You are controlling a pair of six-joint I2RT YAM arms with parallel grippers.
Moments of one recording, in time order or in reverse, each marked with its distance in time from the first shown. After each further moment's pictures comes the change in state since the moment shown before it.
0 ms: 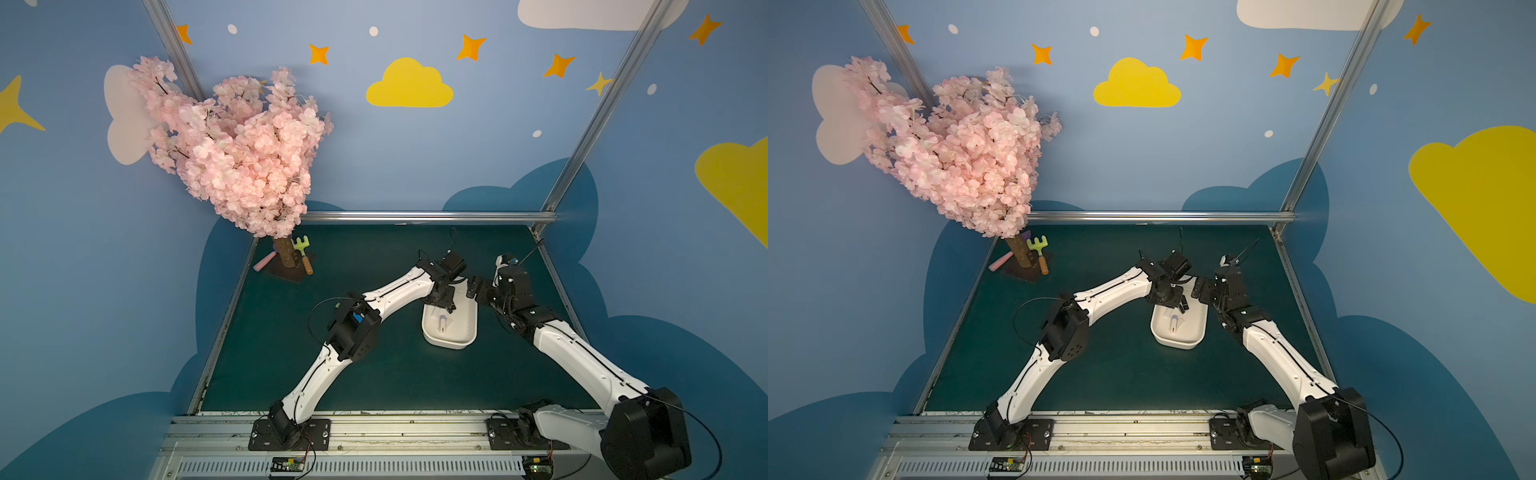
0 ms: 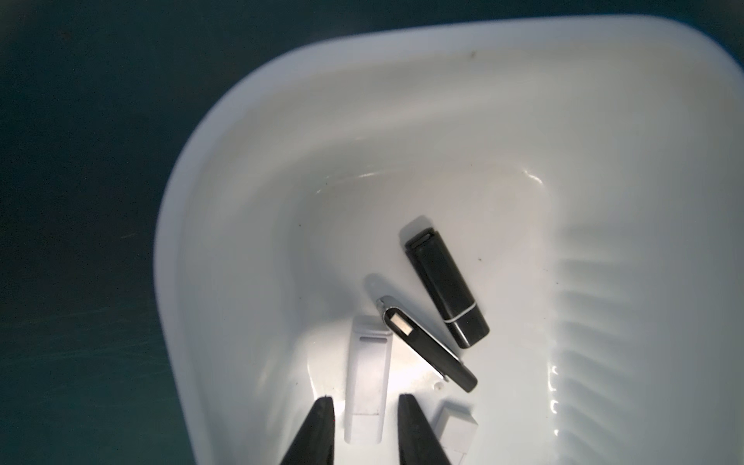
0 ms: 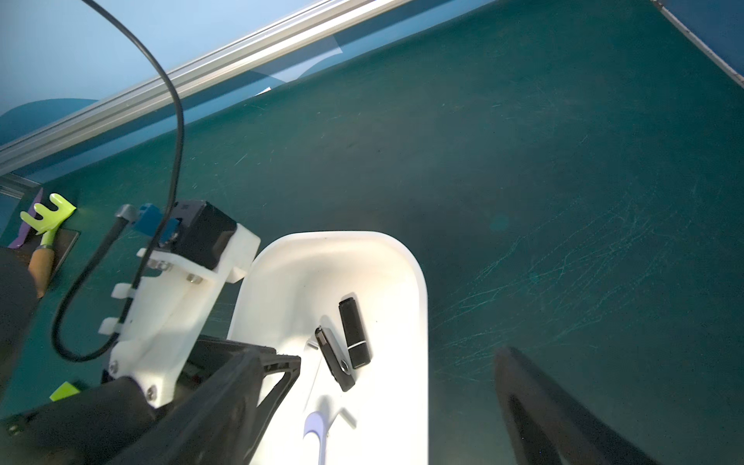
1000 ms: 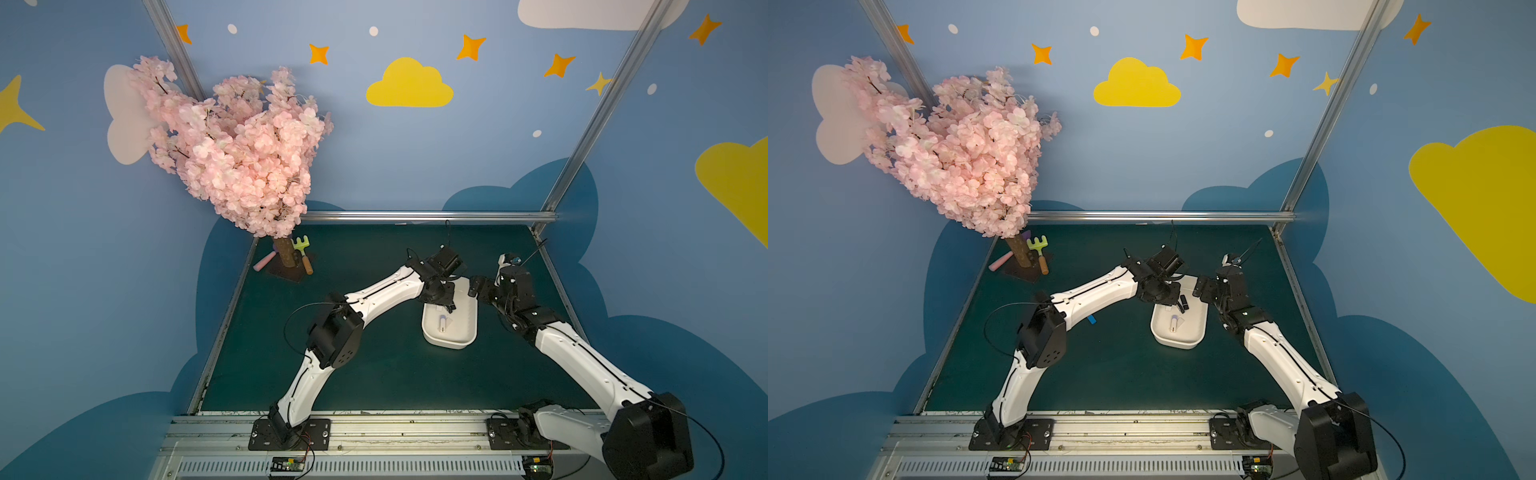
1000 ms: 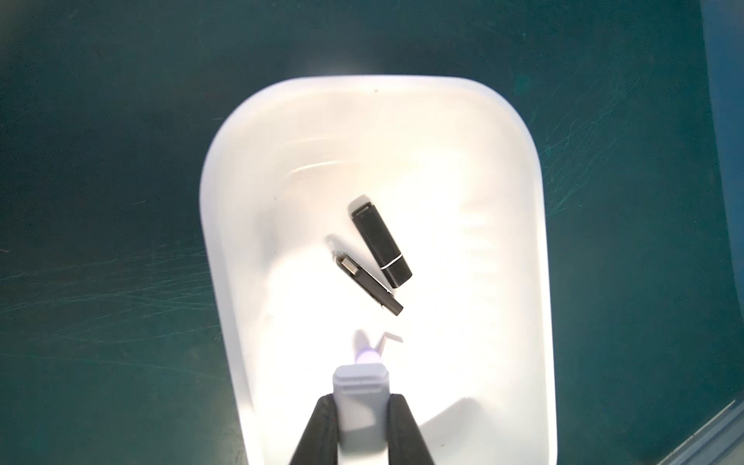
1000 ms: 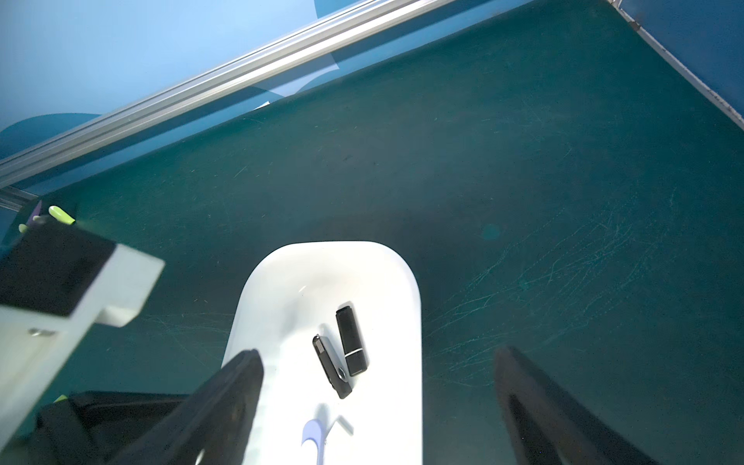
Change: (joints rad) left arm -0.004 -0.171 -0.159 0.106 0.097 -0.040; right arm 0.002 -0.022 0.000 0.002 0.026 -0.002
